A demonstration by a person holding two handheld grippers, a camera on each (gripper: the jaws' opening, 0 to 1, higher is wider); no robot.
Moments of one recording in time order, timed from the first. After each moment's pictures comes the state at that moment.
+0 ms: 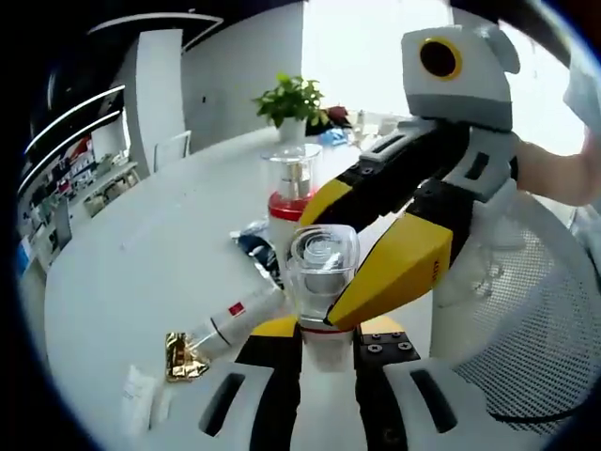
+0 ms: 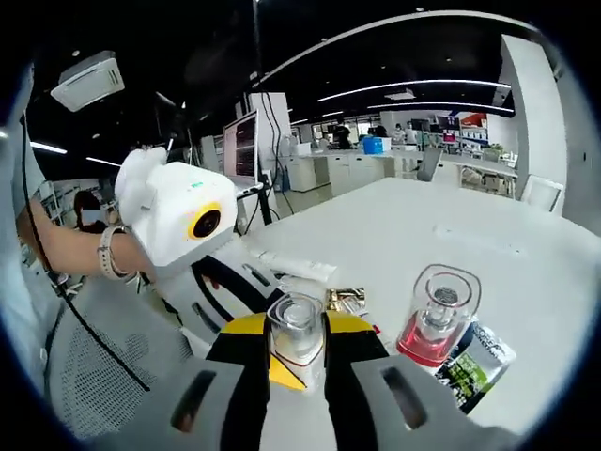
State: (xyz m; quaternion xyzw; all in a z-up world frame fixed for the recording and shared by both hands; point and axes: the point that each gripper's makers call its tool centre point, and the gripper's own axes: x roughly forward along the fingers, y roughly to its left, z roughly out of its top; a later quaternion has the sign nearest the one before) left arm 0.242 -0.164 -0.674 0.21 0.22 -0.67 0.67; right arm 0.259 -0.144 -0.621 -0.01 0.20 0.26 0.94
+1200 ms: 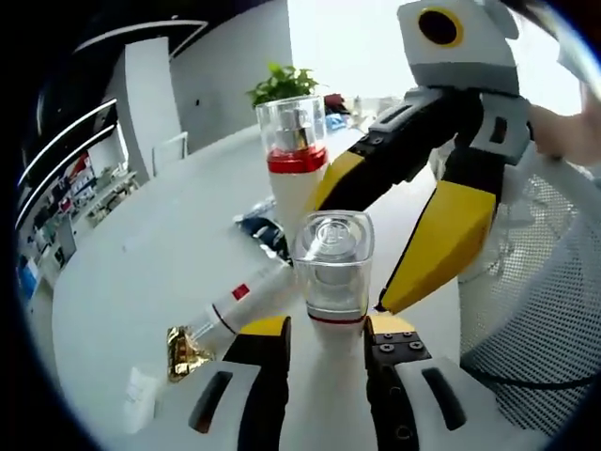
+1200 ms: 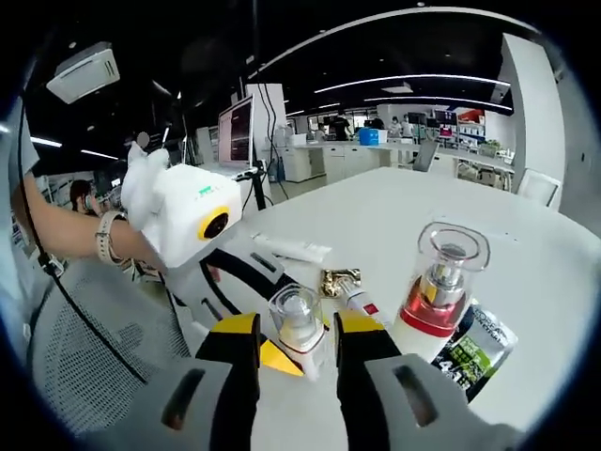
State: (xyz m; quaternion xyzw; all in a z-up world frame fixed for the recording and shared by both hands) left arm 0.258 -0.158 -0.702 0.25 0.21 -0.67 0.67; right arm 0.247 -0.152 -0.643 -0.02 0.22 0.25 0.94
